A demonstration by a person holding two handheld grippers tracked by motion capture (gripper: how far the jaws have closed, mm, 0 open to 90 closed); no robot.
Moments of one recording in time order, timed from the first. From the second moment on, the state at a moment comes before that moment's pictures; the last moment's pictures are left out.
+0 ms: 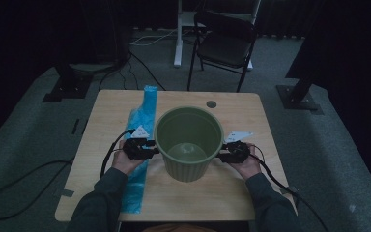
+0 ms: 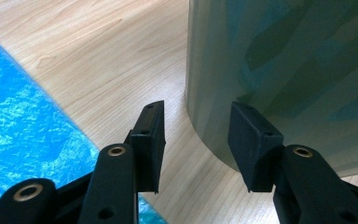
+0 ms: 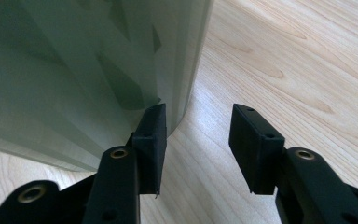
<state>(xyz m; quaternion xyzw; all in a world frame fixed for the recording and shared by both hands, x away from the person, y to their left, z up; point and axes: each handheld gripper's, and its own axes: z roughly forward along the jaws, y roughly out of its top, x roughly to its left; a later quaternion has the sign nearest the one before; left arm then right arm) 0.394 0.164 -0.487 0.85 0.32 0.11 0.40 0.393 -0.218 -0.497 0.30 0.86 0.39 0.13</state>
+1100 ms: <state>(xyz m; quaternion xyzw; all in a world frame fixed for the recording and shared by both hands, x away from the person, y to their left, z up) 0.449 0.179 -0.520 0.83 0.44 0.18 0.29 0.386 -0.234 -0.497 0.31 0.85 0.40 0.13</state>
